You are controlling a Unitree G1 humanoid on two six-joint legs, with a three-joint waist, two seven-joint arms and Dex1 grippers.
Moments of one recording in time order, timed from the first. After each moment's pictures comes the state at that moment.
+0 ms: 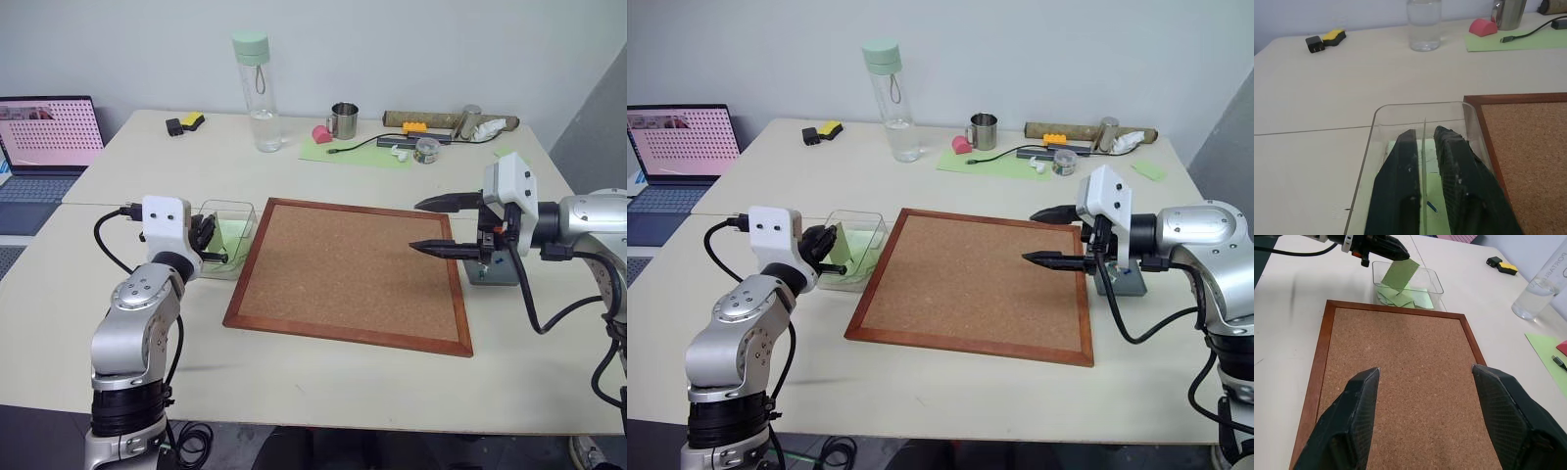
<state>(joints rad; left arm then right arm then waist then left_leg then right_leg) -0.30 0.42 0.26 -0.29 -0.25 0.69 -0.17 -0.60 -0.88 0.00 -0.27 0.47 0.54 1.14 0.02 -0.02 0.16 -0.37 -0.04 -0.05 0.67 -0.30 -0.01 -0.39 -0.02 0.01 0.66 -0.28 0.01</state>
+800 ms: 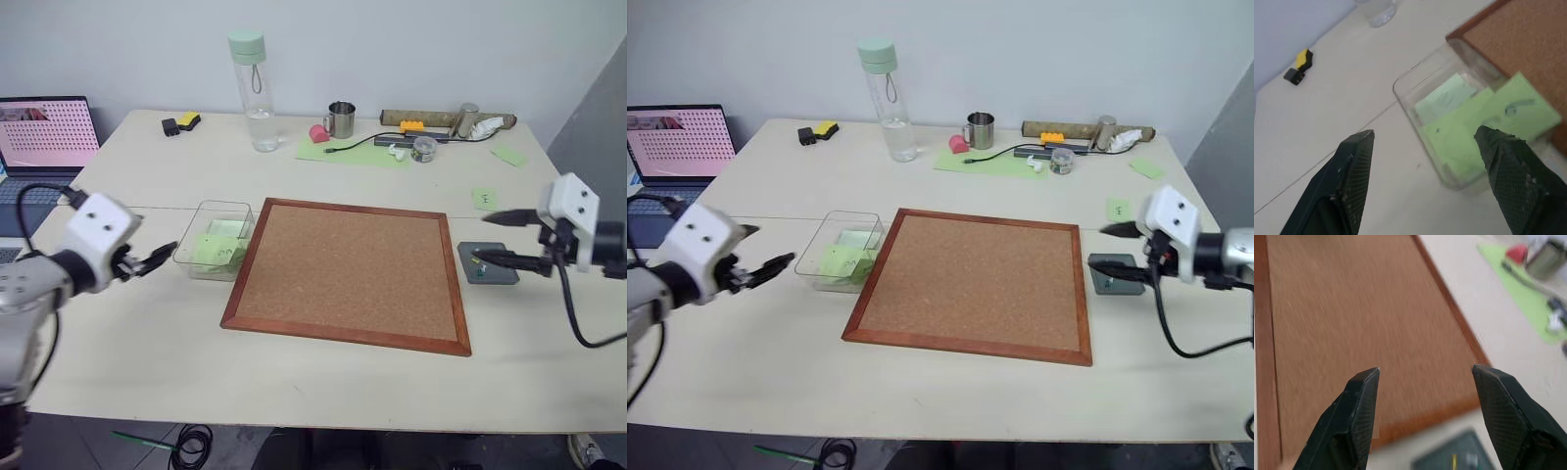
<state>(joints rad) -0.04 1.05 0.42 -0.13 -0.25 0.43 -0.78 -0.32 -1.10 -0.19 -0.12 0.37 0.41 1.18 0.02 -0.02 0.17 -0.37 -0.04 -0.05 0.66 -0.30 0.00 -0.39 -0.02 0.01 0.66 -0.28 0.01</state>
